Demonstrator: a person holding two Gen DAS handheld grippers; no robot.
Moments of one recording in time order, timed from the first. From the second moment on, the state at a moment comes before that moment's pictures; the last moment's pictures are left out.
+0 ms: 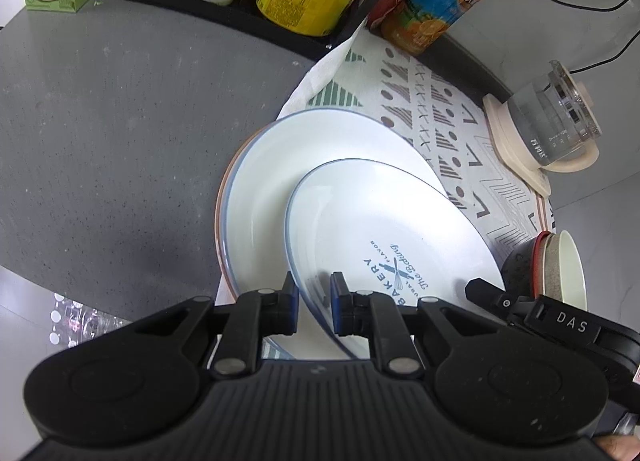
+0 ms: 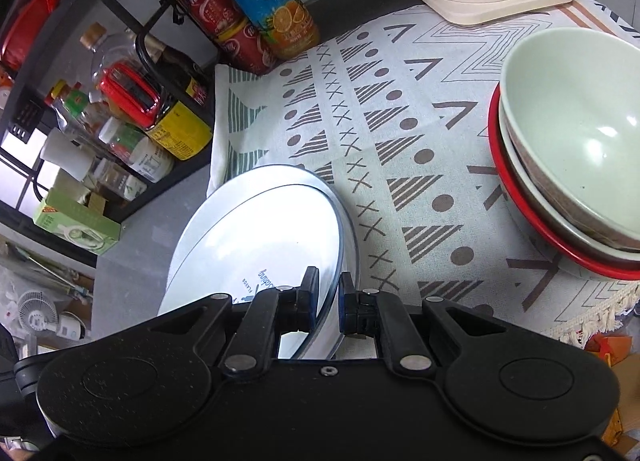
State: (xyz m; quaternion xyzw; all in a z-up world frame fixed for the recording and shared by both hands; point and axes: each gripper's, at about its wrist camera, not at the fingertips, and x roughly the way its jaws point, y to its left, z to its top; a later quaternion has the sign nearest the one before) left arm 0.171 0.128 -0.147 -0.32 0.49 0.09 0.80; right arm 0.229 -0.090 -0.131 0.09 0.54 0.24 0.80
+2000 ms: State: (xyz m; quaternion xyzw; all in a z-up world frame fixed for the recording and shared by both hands) left arm 0.217 0.160 -0.154 -0.25 0.51 0.14 0.81; right arm 0.250 -0.052 -0.159 -0.01 0.54 0.20 0.82
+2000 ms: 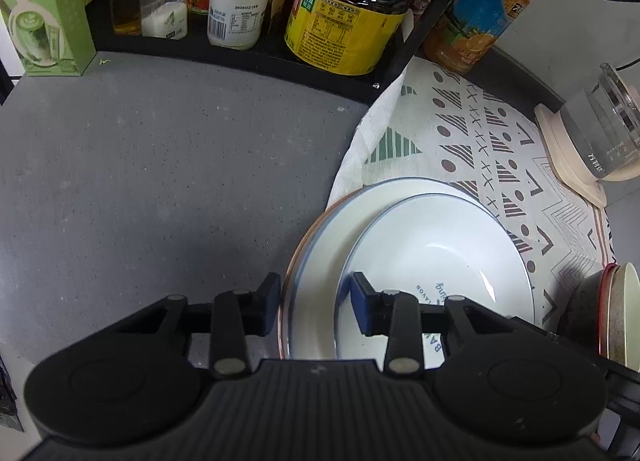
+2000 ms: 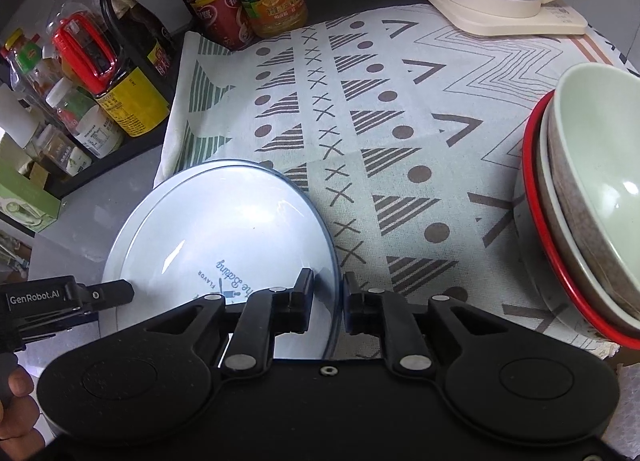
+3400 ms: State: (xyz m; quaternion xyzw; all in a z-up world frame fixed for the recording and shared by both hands) left arm 0.236 0.119 -0.079 -0.23 0.48 0.12 0.84; right arm 0.246 -0.081 -0.074 0.01 0.47 0.24 0.85
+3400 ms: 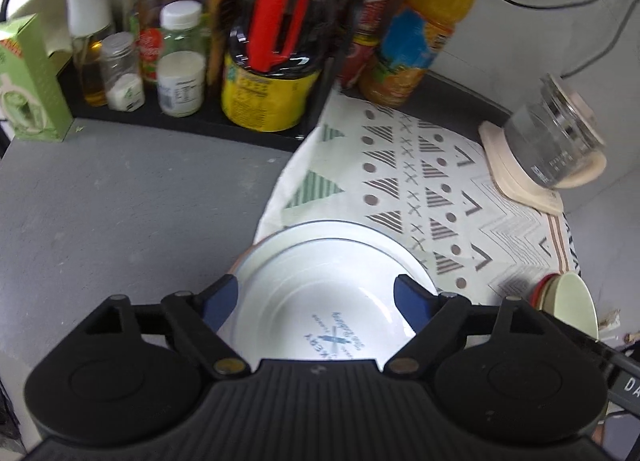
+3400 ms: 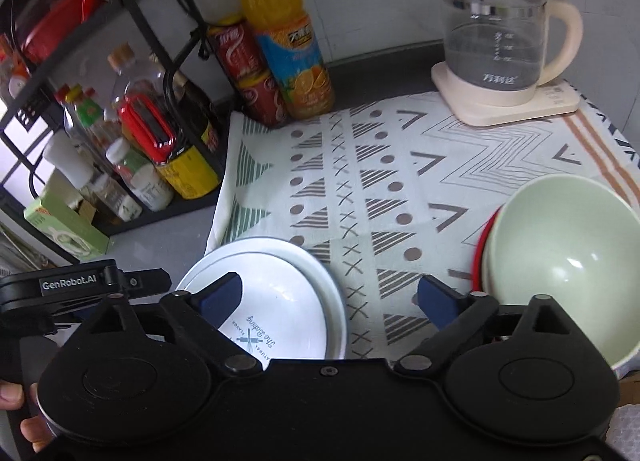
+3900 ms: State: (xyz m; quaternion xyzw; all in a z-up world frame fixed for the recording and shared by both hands) left arm 0.257 0.059 -0.054 -0.20 0.47 0.05 0.86; right arm 0.248 -0.147 -0.047 0.05 0.44 0.17 0.88
